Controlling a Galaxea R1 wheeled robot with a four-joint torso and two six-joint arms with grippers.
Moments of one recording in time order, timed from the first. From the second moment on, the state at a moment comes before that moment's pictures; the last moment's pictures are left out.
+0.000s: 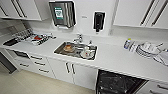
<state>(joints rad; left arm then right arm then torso) 1.44 2.48 -1.94 0.80 -0.24 -0.73 -1.48 2.98 -2.70 -0.71 0.11 0.79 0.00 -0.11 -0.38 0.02</state>
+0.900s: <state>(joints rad) 1.11 2.24 -1.42 0.77 -0.02 -0.76 -1.45 2.95 -2.68 -0.71 0.12 0.79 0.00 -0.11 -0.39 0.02</state>
